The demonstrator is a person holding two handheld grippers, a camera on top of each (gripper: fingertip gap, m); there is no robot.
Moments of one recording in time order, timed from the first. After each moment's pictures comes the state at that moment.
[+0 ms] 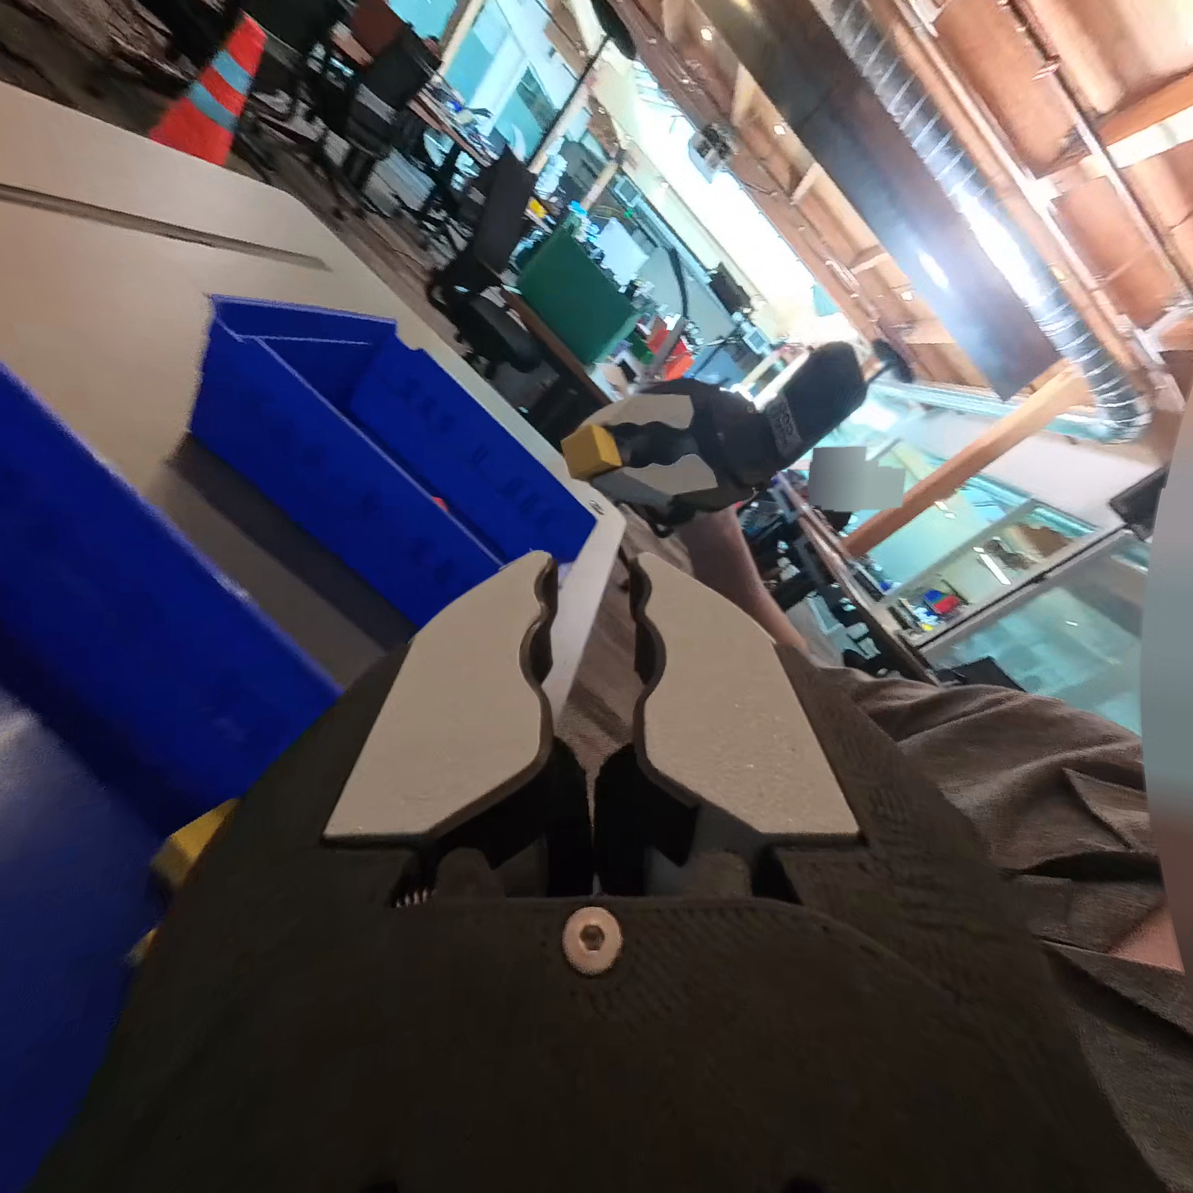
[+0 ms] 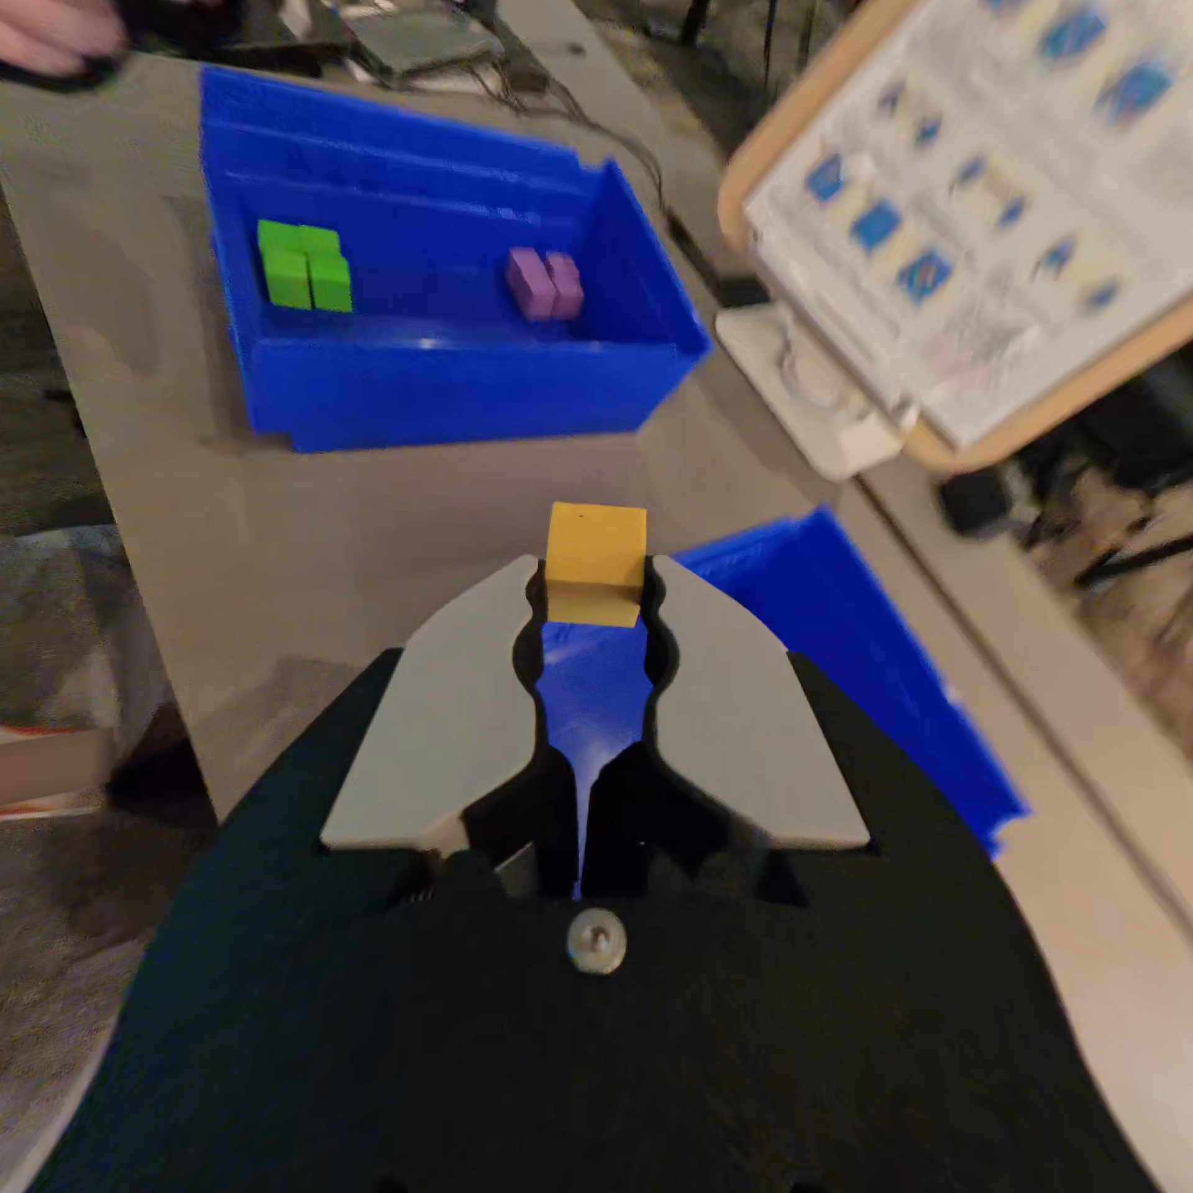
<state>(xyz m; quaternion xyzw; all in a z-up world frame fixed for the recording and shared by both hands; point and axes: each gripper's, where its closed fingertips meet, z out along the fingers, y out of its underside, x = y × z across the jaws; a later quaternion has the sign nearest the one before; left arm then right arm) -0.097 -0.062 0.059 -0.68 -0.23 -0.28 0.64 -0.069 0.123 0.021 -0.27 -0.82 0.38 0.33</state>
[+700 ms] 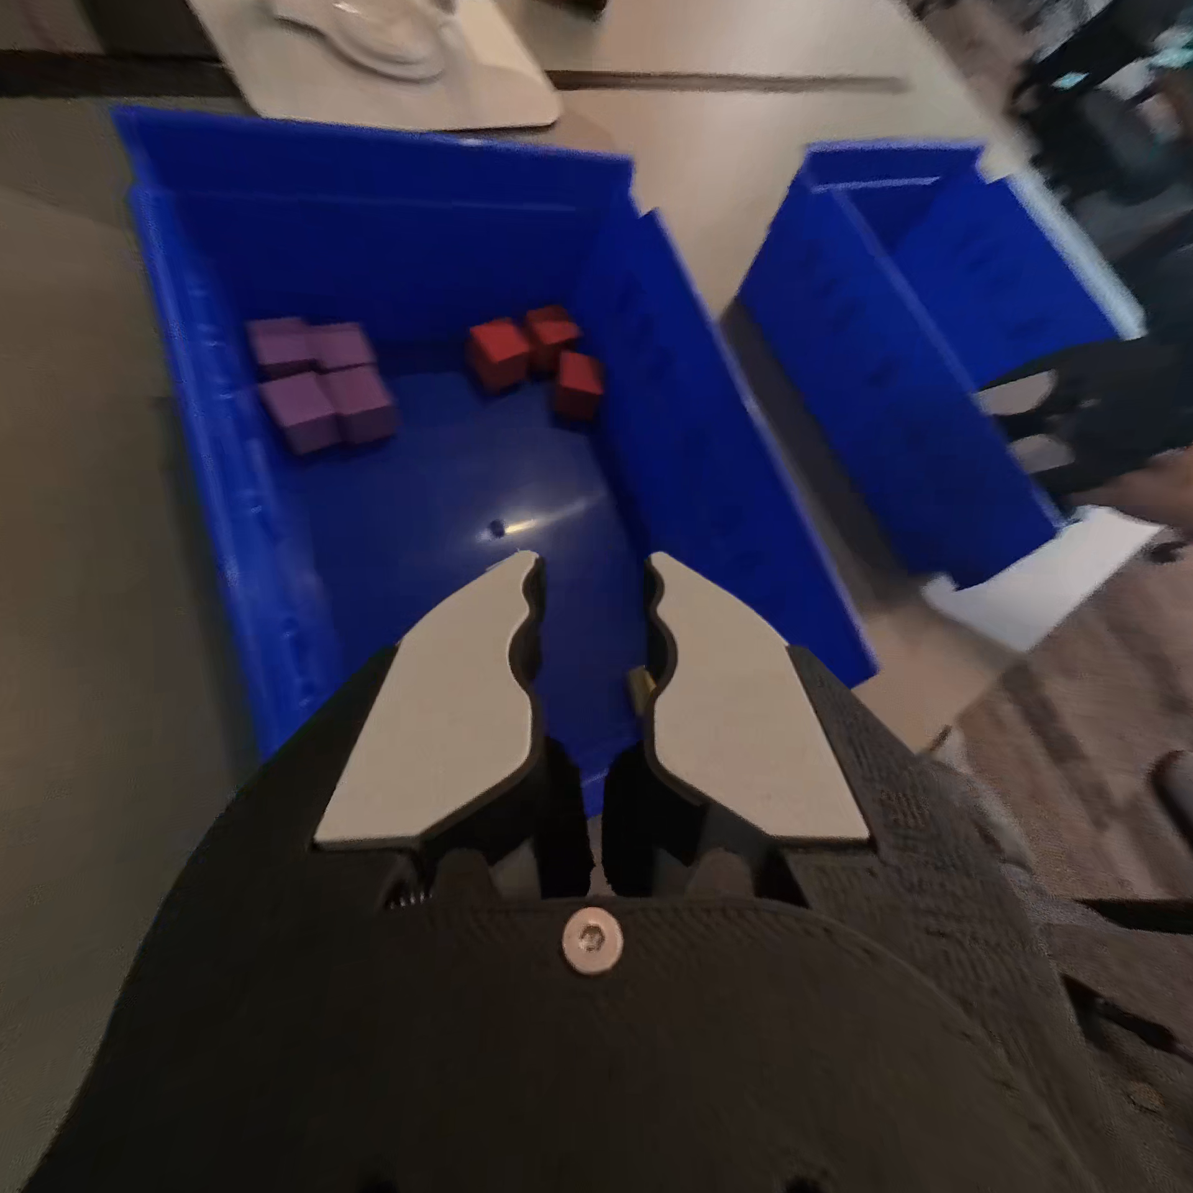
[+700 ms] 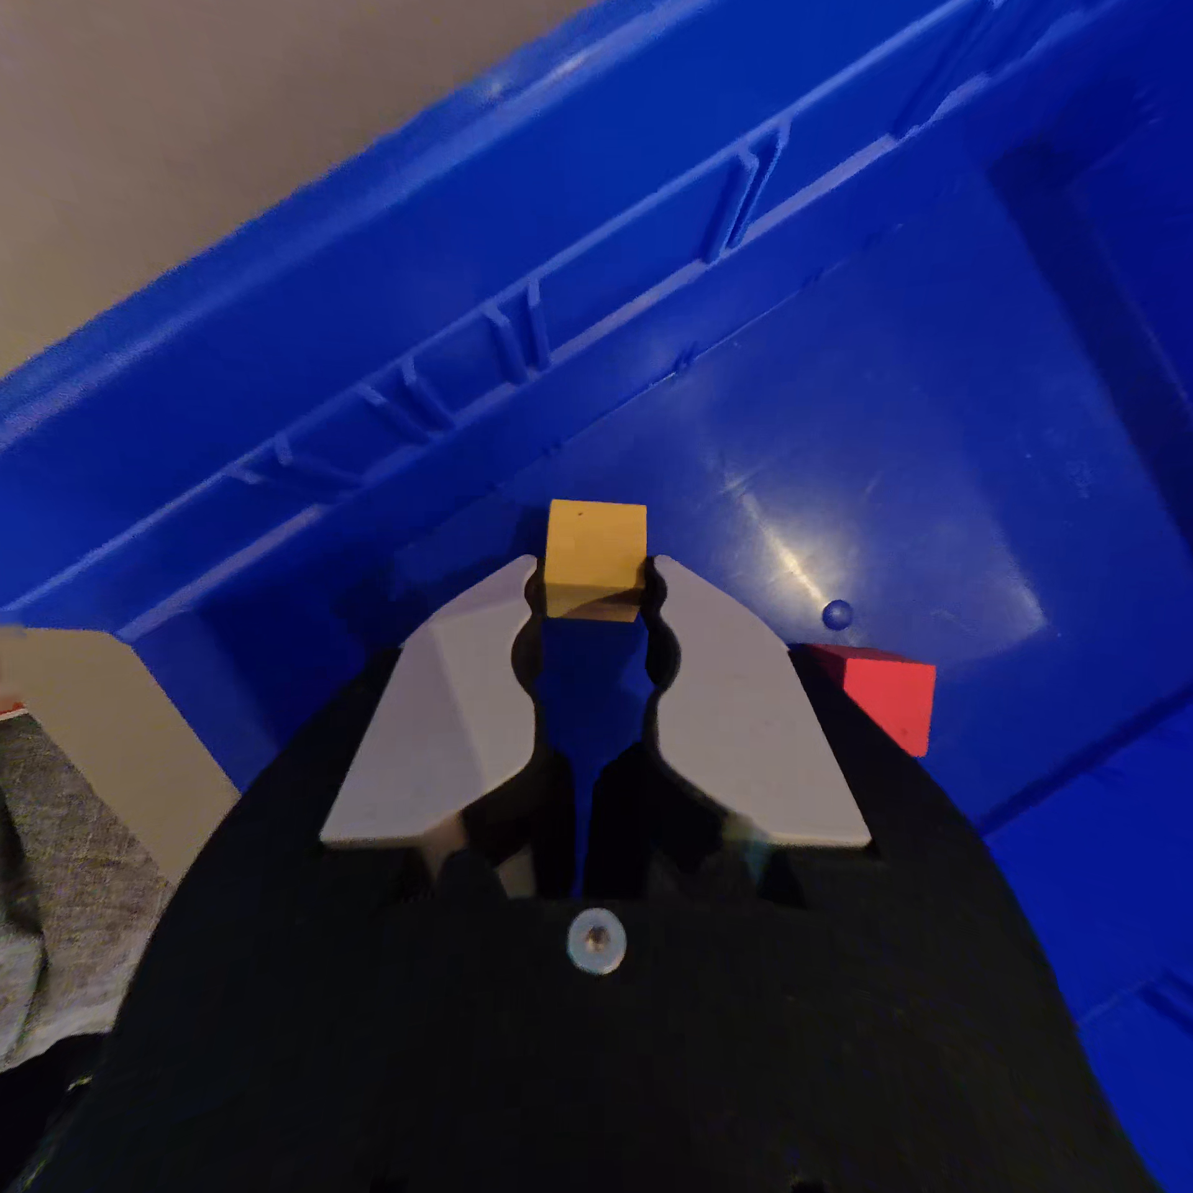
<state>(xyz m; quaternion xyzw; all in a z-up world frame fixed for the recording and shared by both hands) -0.183 -0.144 -0.033 -0.81 -0.39 0.03 0.44 -0.084 0.161 -0.156 -0.42 -0.87 0.22 0.13</state>
